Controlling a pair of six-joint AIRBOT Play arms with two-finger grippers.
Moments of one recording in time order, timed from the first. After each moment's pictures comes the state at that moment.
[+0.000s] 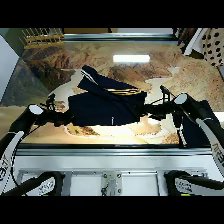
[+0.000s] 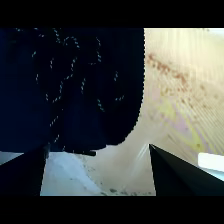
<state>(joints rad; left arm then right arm) 0.09 -1.26 0.73 0.92 -0.92 -1.45 0.02 -1.41 0.93 -0.93 0.95 1.47</state>
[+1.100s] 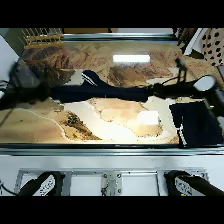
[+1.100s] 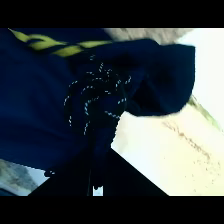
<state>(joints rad) 0.28 -1.05 1.12 0.90 -1.10 -1.45 -0.03 -1.19 1.21 -0.98 1.06 1.47</state>
